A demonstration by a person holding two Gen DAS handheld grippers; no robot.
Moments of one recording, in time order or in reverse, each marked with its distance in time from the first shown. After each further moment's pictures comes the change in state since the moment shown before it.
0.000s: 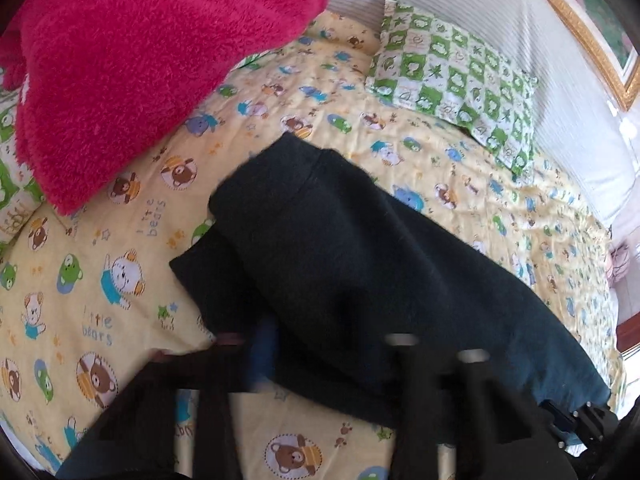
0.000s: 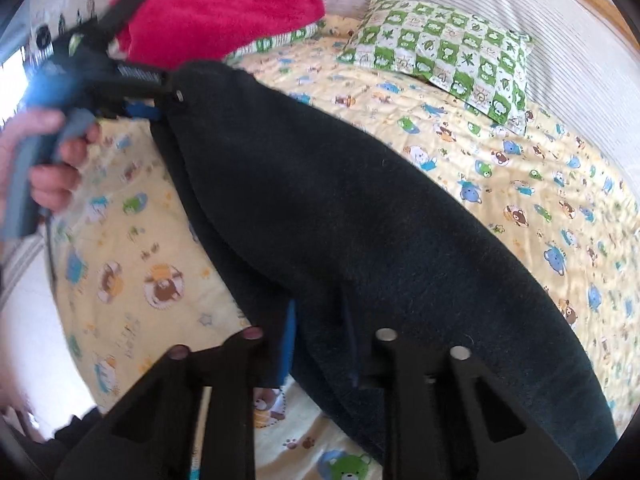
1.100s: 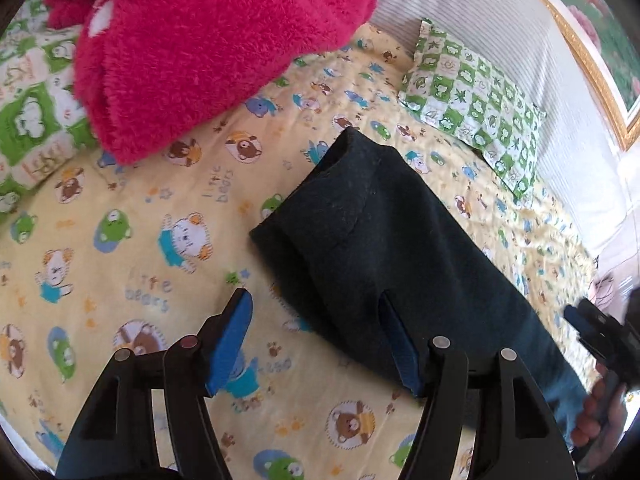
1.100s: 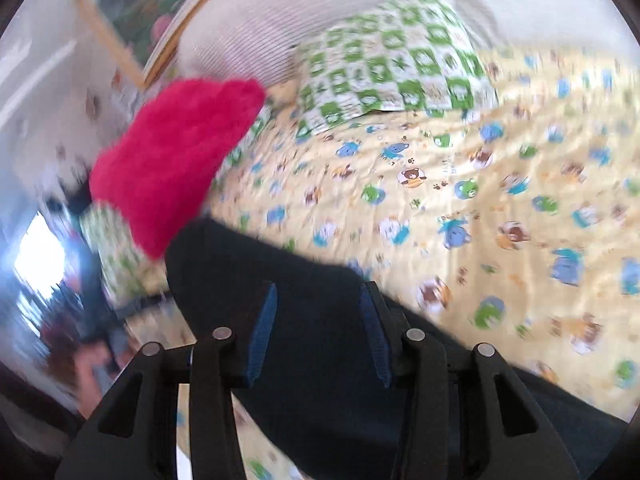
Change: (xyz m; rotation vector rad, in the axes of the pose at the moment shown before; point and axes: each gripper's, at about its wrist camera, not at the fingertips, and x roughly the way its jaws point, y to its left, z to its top) left arm -0.013 0.048 -0.019 -0.123 -0.003 -0.047; right arm 0.013 -0.113 0.067 0.567 -0.065 0.313
